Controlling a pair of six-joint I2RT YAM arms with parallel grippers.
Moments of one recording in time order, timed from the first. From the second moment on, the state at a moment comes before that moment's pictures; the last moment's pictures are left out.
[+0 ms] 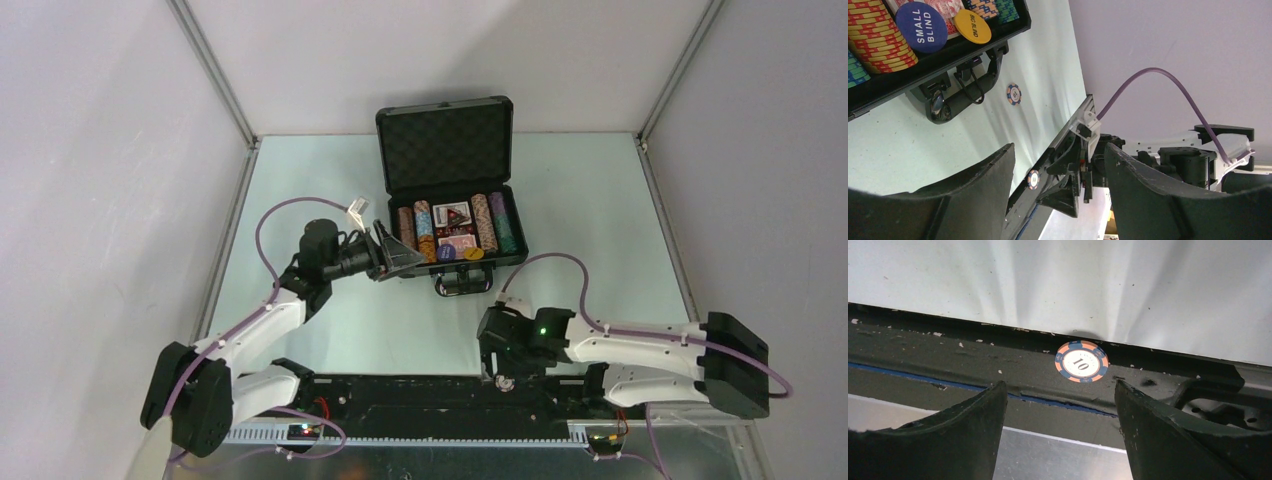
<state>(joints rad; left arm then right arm) -0.40 1.10 0.53 0.26 0.69 -1.00 1.22 1.13 0.64 -0.82 0.06 1.15</state>
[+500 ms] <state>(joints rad) -0.40 1.11 0.53 0.26 0.69 -1.00 1.23 1.21 0.59 -0.74 0.04 1.18</state>
